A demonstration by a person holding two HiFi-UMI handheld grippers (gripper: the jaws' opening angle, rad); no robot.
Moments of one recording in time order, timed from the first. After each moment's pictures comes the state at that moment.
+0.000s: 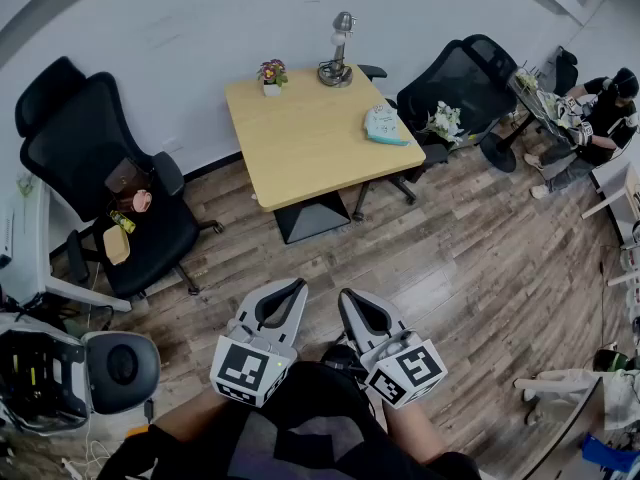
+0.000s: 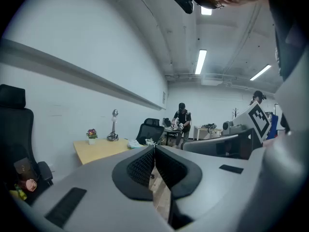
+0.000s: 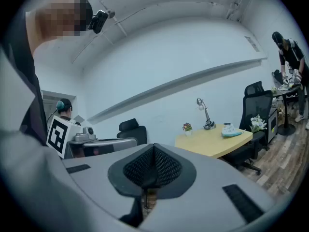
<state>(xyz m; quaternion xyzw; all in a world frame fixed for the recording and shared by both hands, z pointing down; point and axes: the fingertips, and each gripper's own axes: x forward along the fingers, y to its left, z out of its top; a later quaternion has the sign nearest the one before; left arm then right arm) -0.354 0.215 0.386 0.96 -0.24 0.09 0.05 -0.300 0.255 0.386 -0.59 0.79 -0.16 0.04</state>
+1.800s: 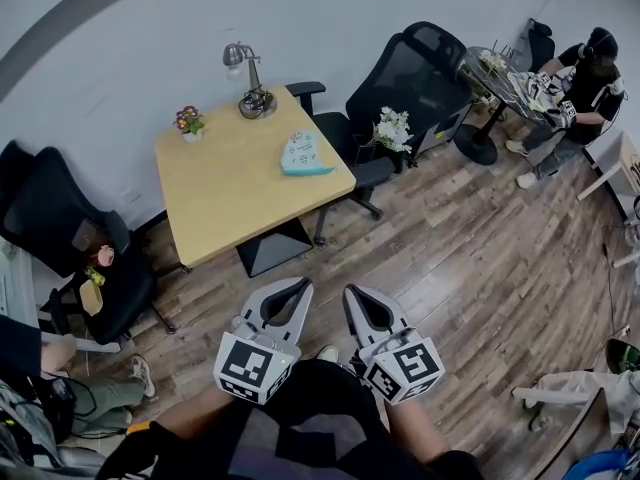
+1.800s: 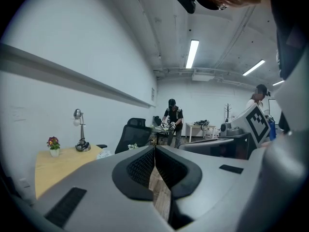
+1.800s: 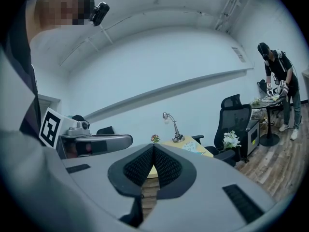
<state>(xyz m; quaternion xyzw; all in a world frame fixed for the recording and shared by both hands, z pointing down) -0.057 0.199 0.370 0.98 -0.19 0.10 0.03 -0.004 0.237 0.382 -0.64 0.75 -0.14 0.05</state>
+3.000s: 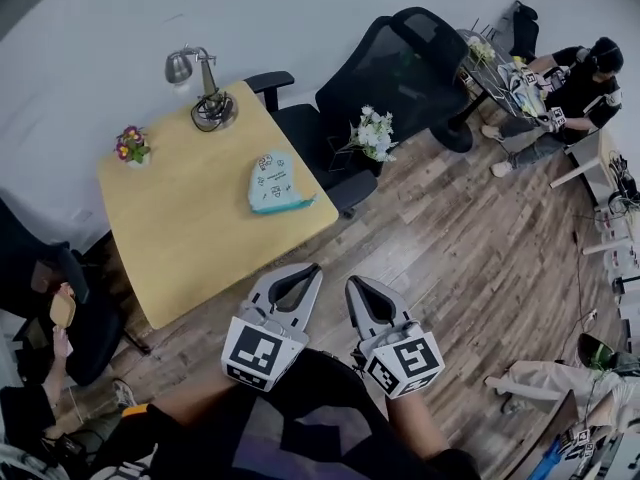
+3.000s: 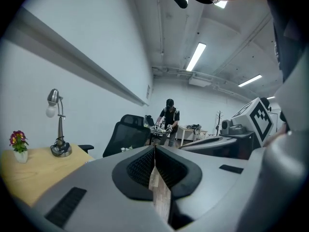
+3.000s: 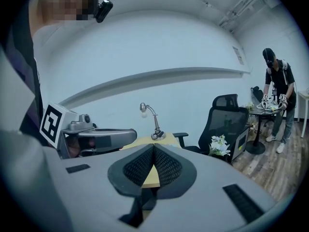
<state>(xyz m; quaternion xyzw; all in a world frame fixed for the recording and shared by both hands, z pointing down) 0.070 0.015 0.397 0.99 -0.11 0.10 0.07 0.105 0.061 0.406 -0.69 0.70 -0.17 -0.04</state>
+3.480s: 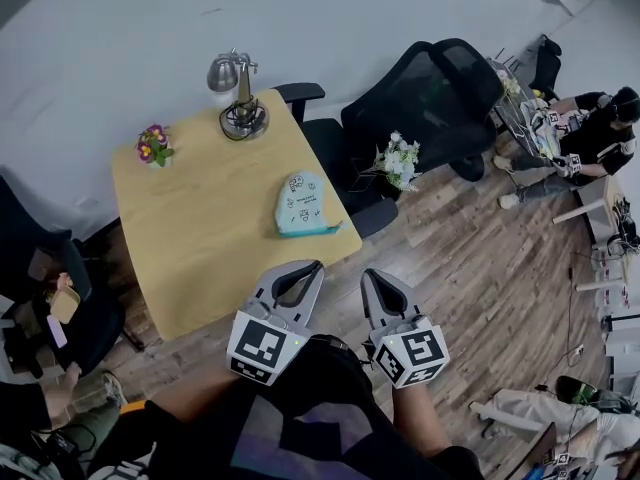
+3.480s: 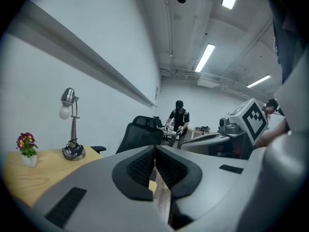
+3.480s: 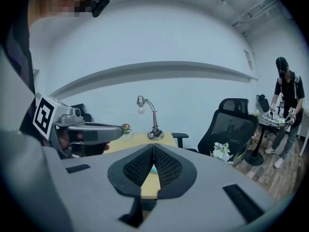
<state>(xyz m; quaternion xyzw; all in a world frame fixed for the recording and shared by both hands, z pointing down) 0.050 -0.079 0.403 0.98 -0.15 0.10 0.08 0.119 -0.031 0.413 -0.69 0.70 -0.17 -0.10</state>
